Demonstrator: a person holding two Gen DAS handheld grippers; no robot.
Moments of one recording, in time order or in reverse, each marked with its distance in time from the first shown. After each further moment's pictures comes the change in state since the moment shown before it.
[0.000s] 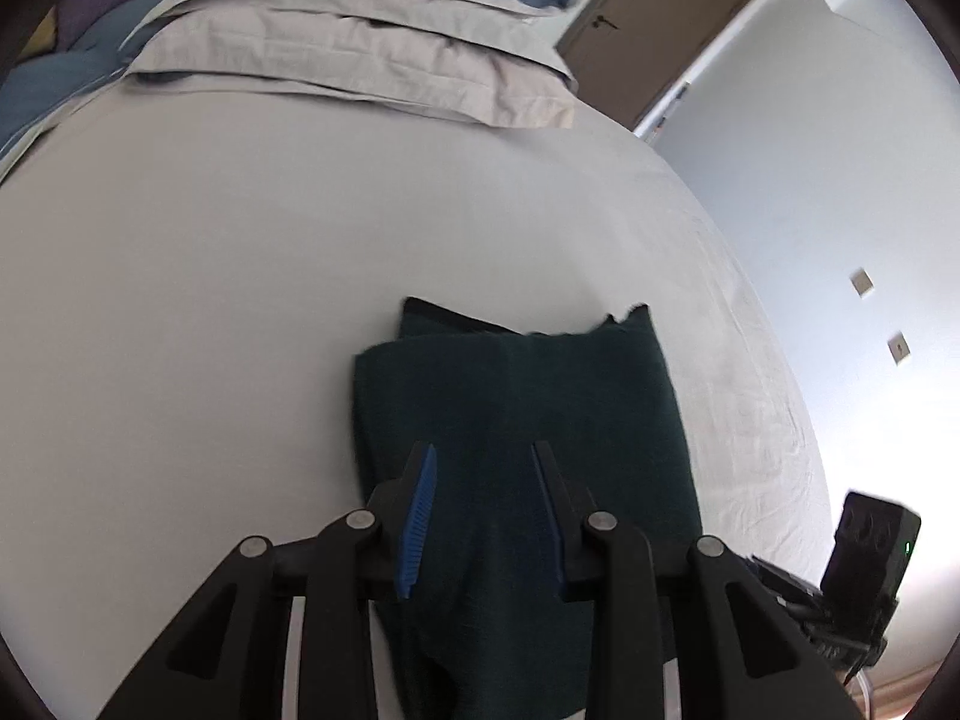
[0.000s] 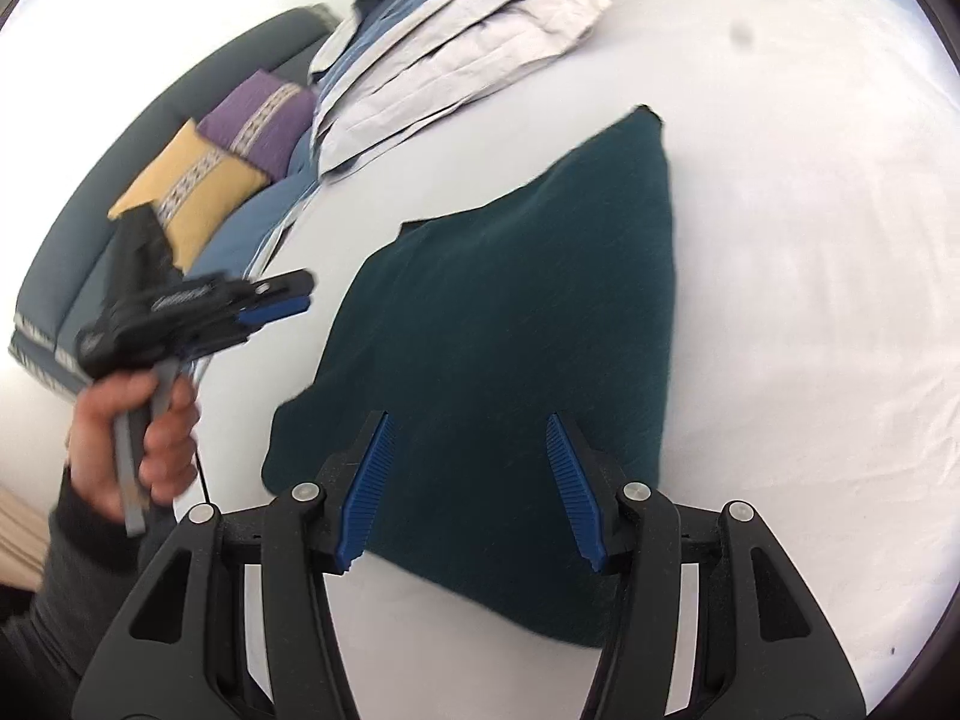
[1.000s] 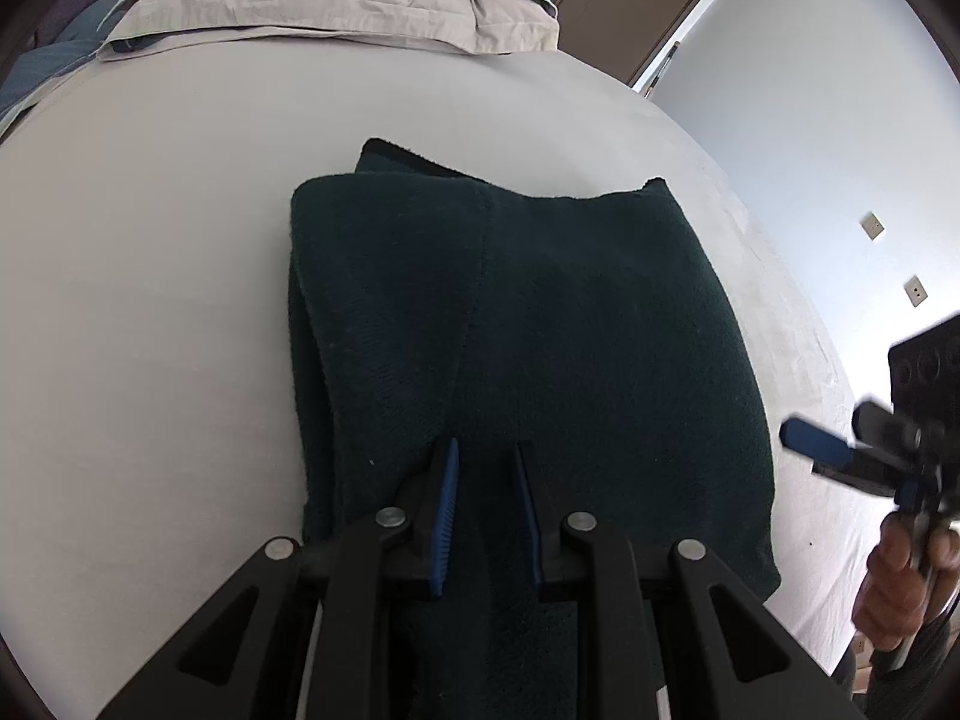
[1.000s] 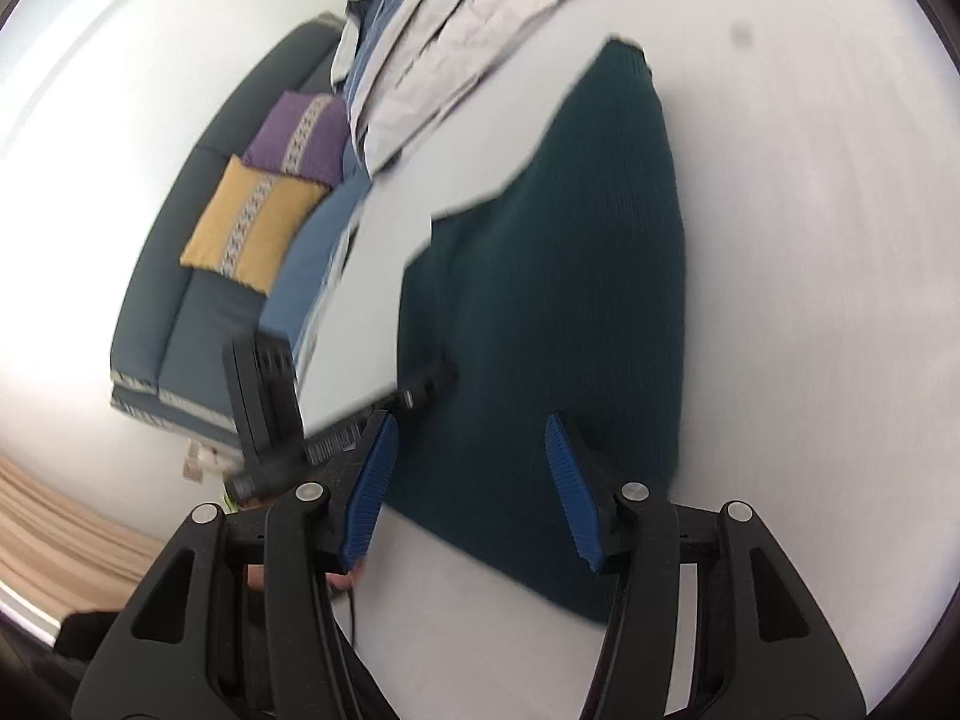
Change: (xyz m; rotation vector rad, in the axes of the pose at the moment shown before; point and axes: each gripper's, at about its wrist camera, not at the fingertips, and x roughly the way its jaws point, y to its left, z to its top) left arm 0.046 0.013 -0.072 0.040 0.043 0.039; right arm -0.005 -0.047 0.042 0.140 0.090 0.251
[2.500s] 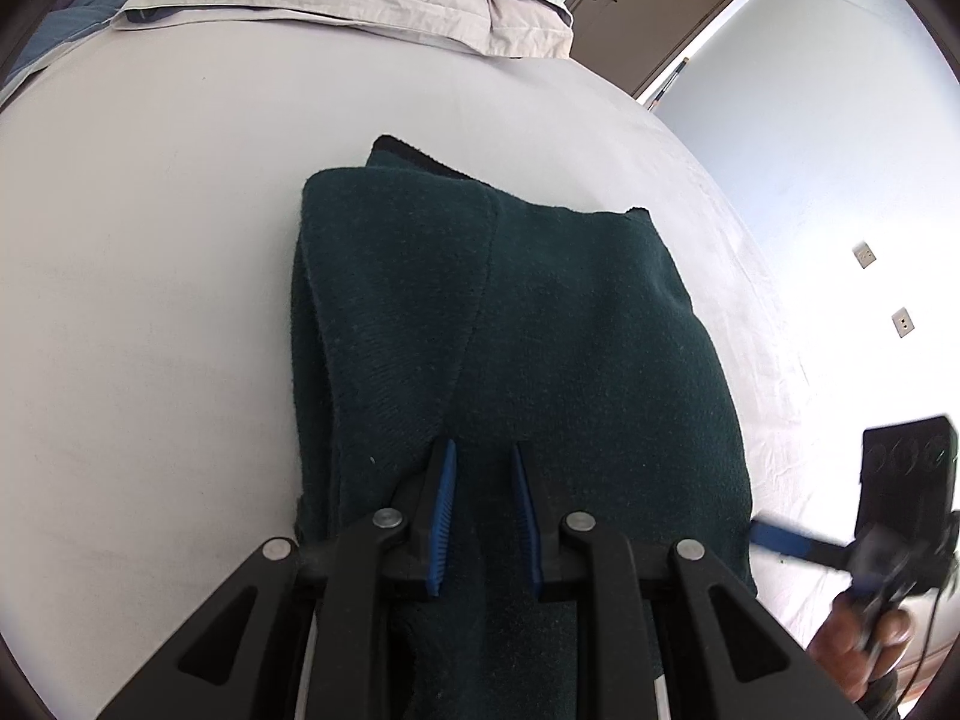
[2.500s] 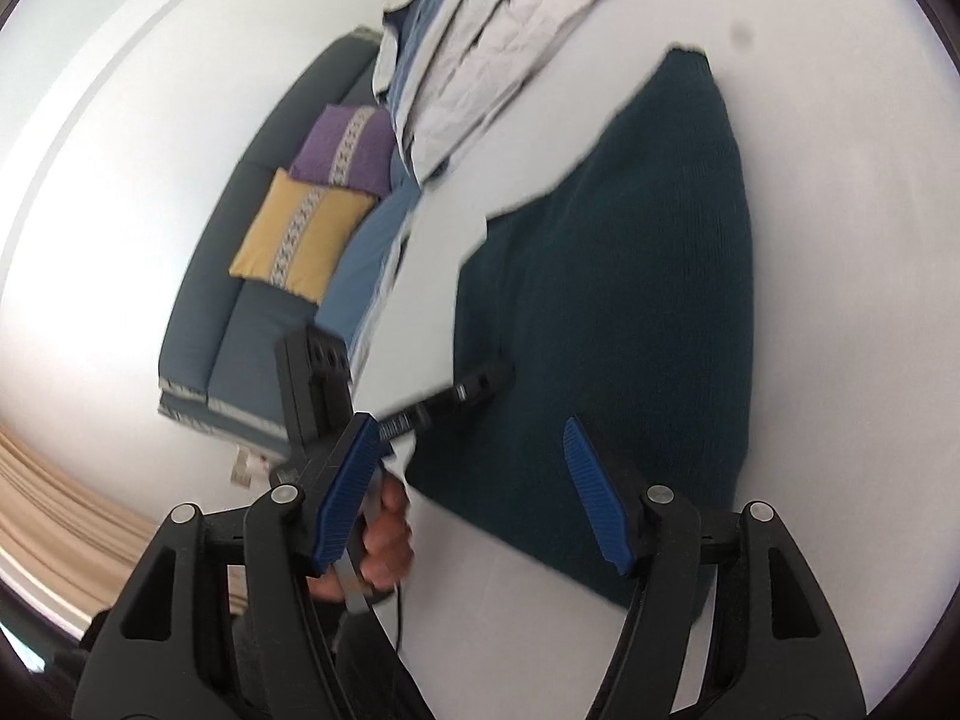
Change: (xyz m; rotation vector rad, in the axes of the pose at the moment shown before) left arm -0.001 0.013 0.007 -0.072 -0.002 -0.049; right arm 0.008 -0.022 -0.036 0.003 0.075 0.076
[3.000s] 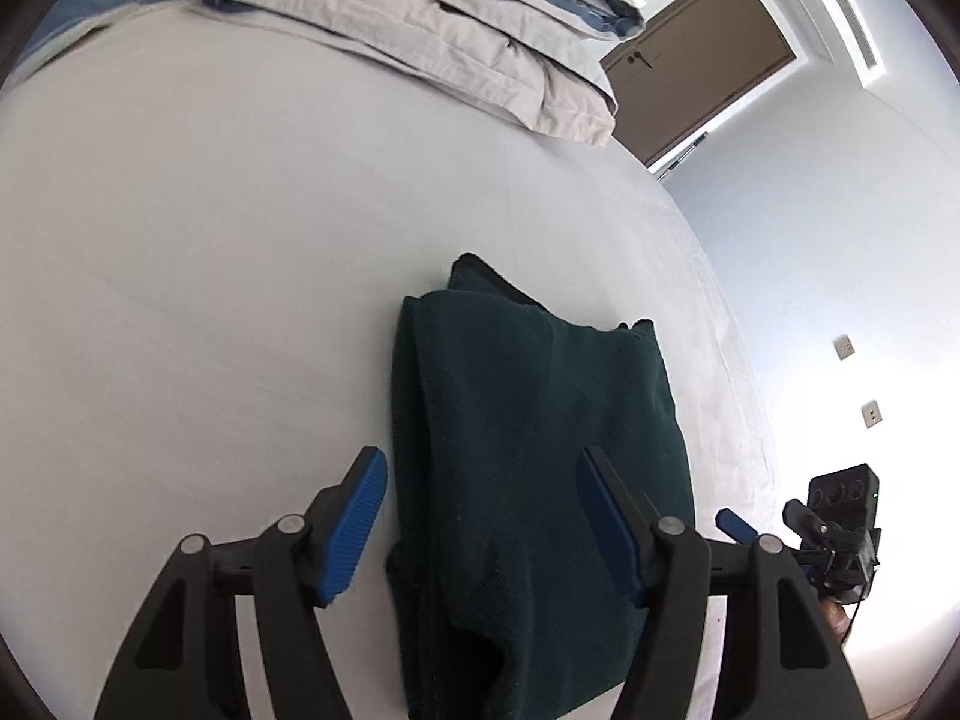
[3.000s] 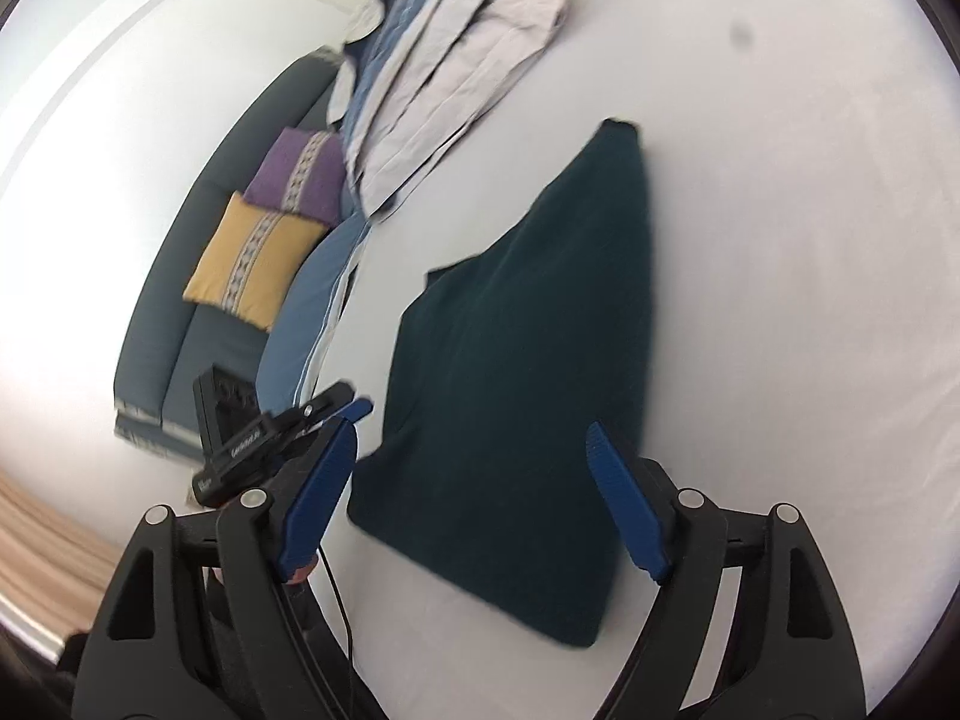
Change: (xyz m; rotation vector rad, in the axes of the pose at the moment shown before) left arm -0.052 0.057 0.027 -0.186 -0.067 -0.094; right arm -0.055 -0.021 0.058 0.079 -0.140 -0.091
